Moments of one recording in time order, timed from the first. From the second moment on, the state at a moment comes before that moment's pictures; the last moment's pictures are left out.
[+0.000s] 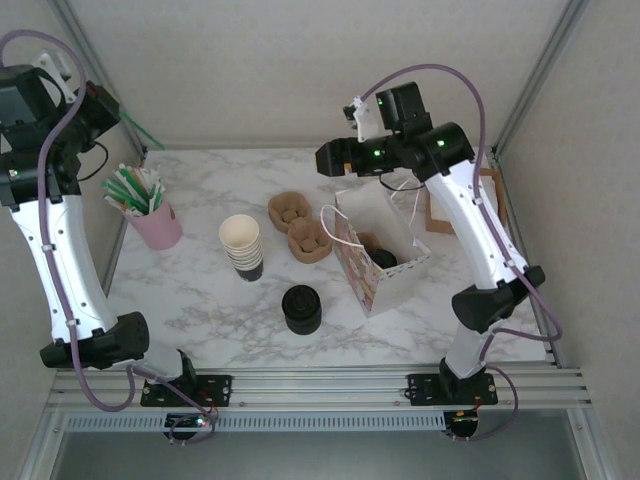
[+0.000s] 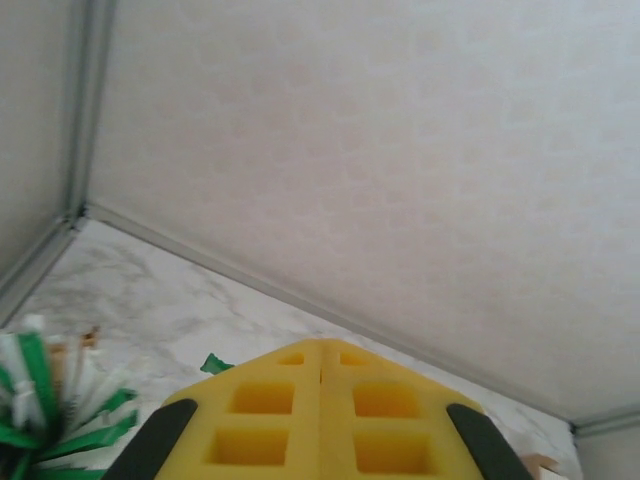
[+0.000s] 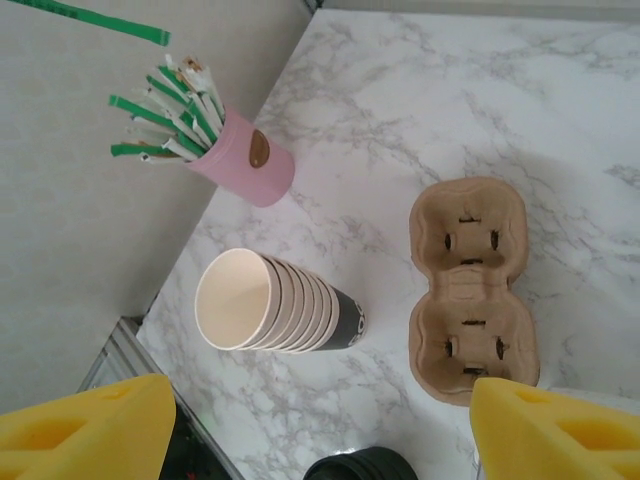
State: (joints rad) left arm 0.30 1.51 2.20 -0.97 0.31 -0.46; right arm 0.54 1.77 2.23 -1.16 -0.46 0.30
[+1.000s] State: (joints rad) left arm -0.35 1.51 2.18 -0.69 0.38 -0.67; right arm 0.54 1.03 1.68 -1.18 -0.12 0.38
